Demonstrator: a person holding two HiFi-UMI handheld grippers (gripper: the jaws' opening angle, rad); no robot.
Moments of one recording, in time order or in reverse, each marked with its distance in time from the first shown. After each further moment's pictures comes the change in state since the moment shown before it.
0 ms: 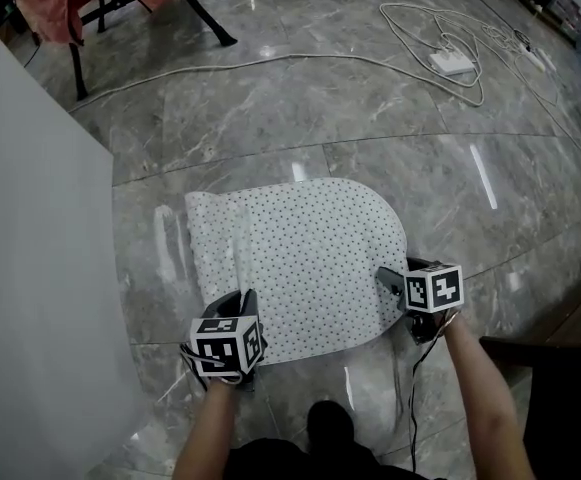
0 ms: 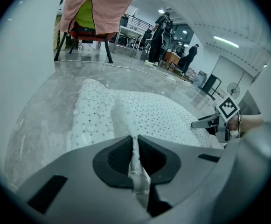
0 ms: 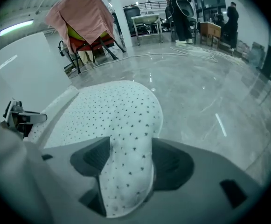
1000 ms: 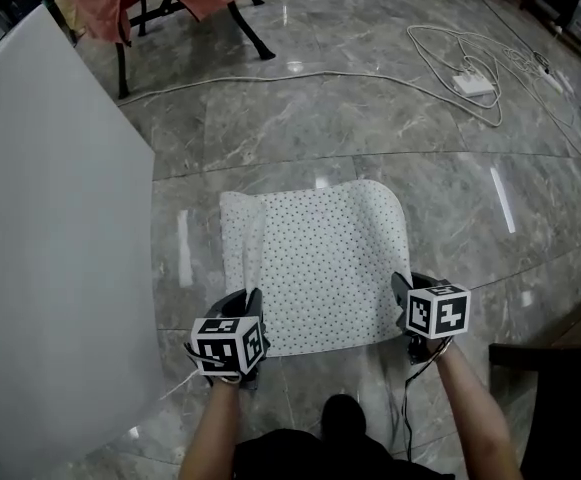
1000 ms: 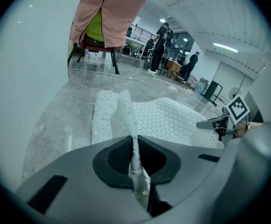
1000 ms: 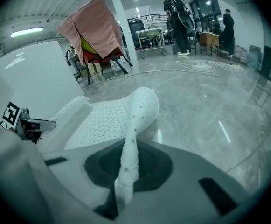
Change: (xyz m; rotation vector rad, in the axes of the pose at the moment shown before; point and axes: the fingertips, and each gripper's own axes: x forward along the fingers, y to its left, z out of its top) left arm -0.058 0.029 0.008 -0.028 -0.105 0.023; right arm -0.050 0.084 0.024 -0.014 -0.146 0.024
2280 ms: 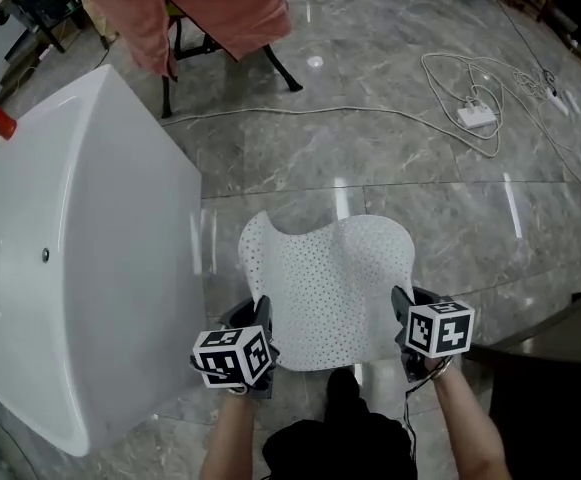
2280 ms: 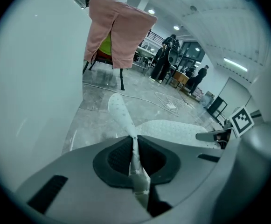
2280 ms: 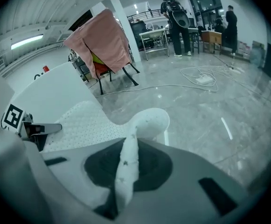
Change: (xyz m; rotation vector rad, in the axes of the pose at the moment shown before) left arm -0.181 -0.047 0.126 -0.153 -0.027 0.038; right arm -0.170 0.094 0.112 0.030 0.041 0.065
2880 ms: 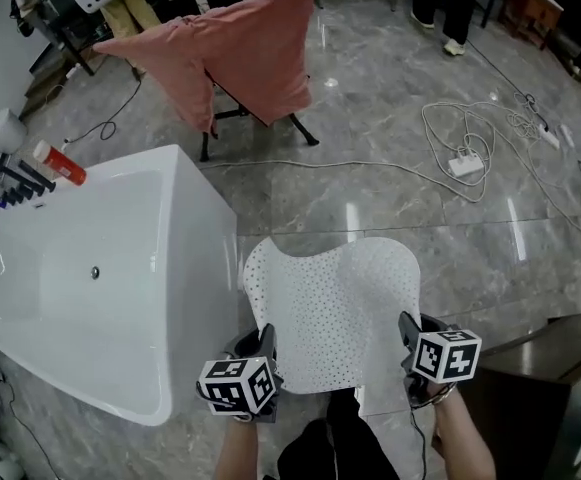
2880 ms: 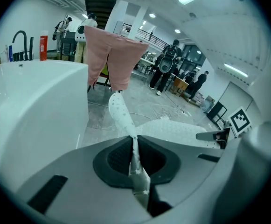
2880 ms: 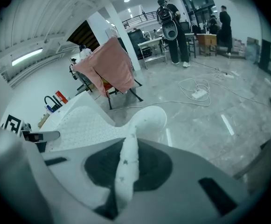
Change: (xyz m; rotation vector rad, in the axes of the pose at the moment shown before) left arm -0.210 -0.089 0.148 -0.011 -0.019 0.034; right arm -0.215 0.076 0.131 0.080 -0.026 0.034
